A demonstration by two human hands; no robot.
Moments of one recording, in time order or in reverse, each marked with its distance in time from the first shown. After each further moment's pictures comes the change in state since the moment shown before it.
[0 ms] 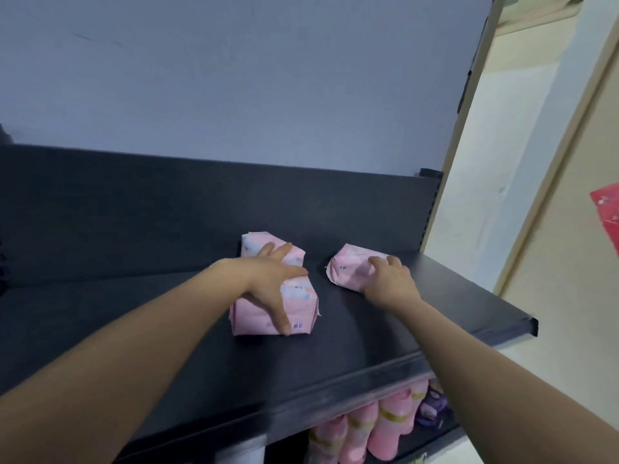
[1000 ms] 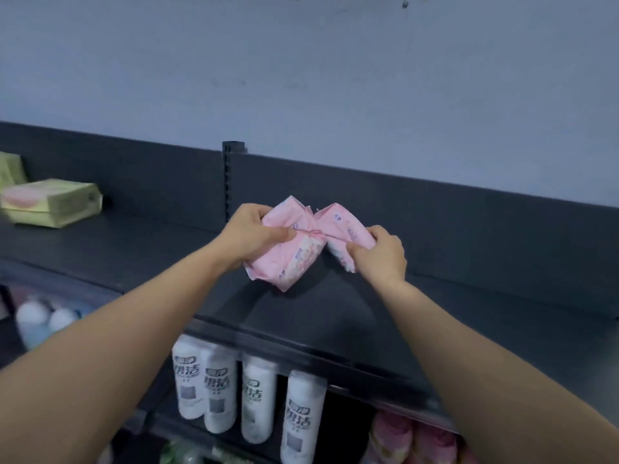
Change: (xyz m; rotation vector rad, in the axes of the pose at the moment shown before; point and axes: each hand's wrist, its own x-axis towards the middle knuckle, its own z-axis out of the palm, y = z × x) left_hand -0.173 0.014 -0.014 -0.995 0.945 -0.662; right_hand -0.041 -0.132 -0.010 0.803 -0.140 -0.447
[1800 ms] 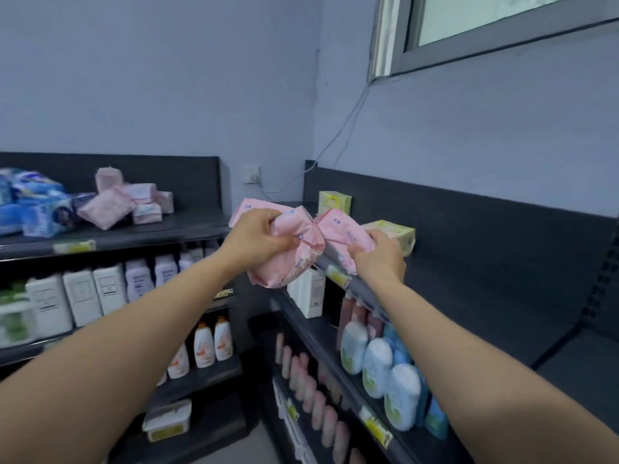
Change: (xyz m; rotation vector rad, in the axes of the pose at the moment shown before) left_hand -0.181 -0.126 -0.473 0.586 0.652 -0.086; right_hand -0.205 -0.361 0.387 0.279 -0.549 -0.469
